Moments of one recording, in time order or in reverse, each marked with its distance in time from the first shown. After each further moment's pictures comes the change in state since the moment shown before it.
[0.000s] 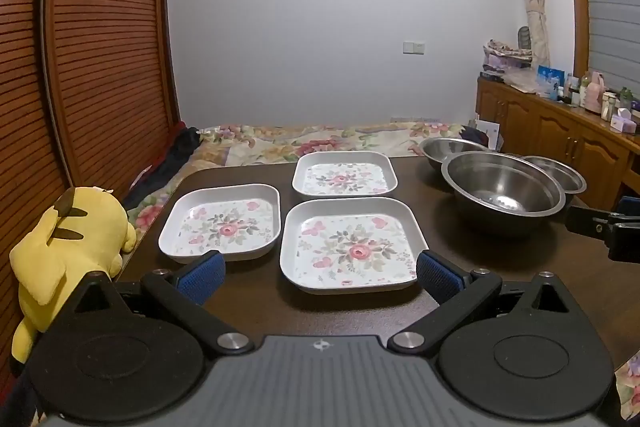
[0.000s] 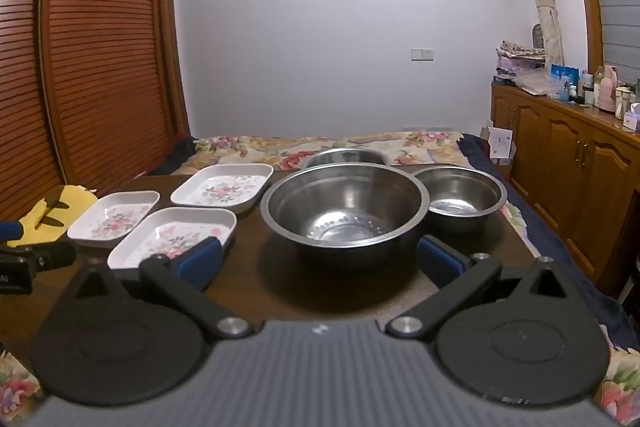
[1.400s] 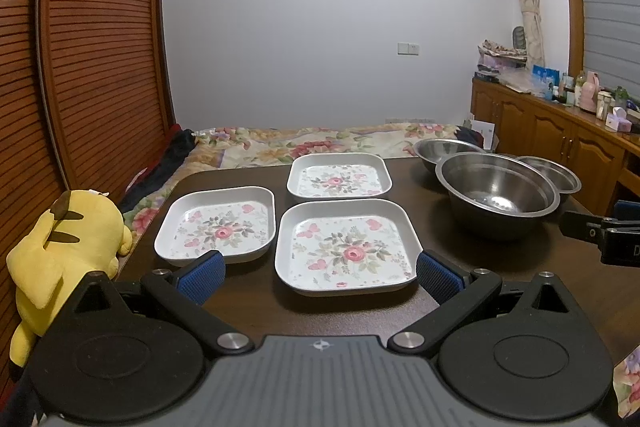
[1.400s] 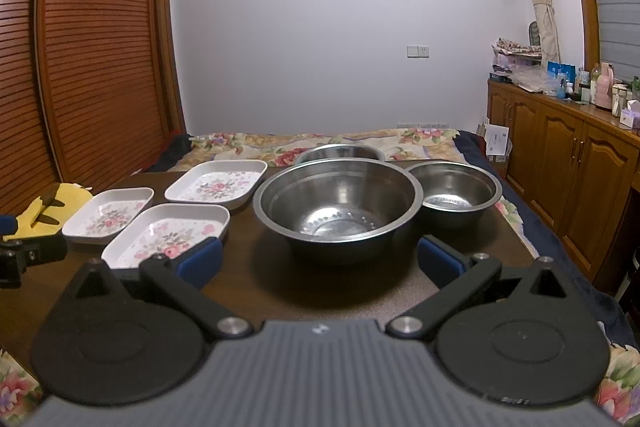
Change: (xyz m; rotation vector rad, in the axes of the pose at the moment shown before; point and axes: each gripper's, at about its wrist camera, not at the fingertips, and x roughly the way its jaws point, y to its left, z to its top) left arm -0.003 -0.005 0.001 0.009 -0.008 -0.011; right arm -0.001 -0.004 -0.002 -0.001 0.007 -0.013
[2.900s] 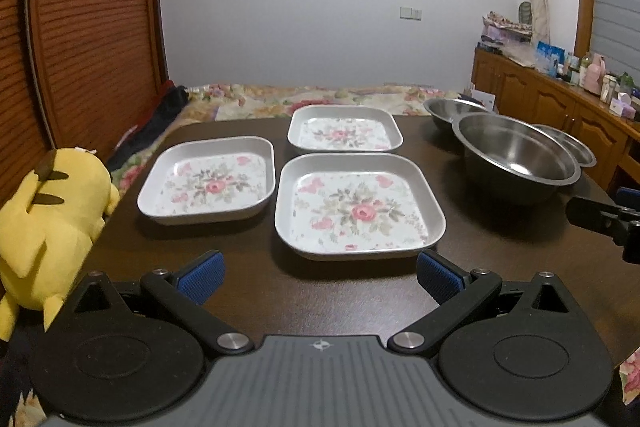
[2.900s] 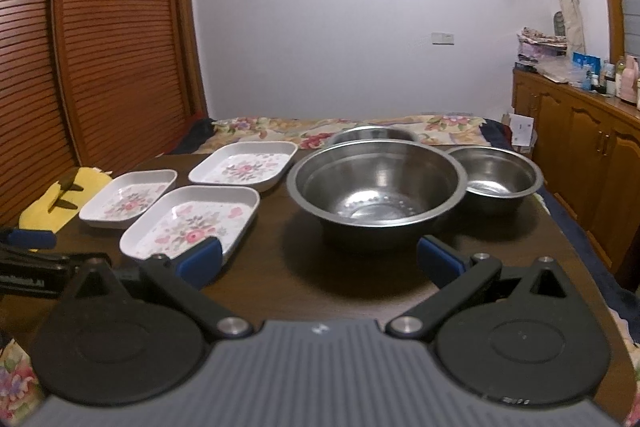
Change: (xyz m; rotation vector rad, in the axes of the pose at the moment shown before) left arm 0.039 0.019 -0.015 -0.033 0.133 -0.034; right arm 0.019 0.017 -0.007 -0.019 0.049 0.075
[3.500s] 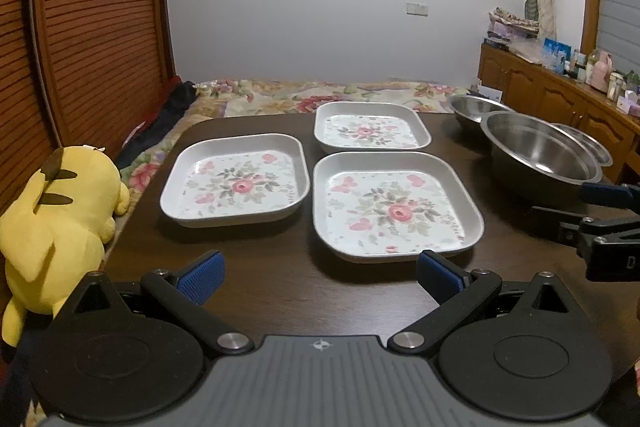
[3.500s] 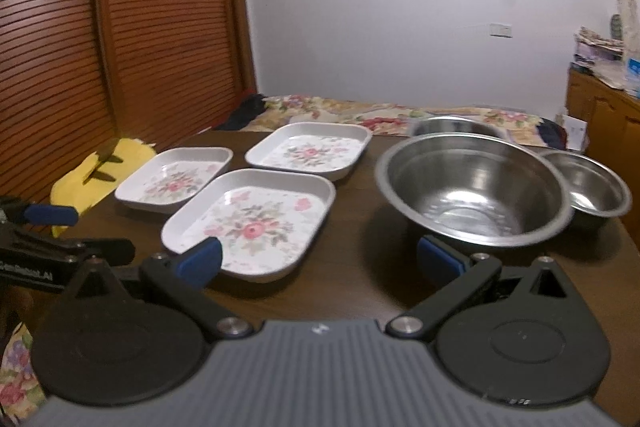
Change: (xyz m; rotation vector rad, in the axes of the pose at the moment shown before) left arm 0.008 0.031 0.005 0.008 0.015 0.016; right arm 0.040 0.043 0.008 -0.079 0.067 0.143
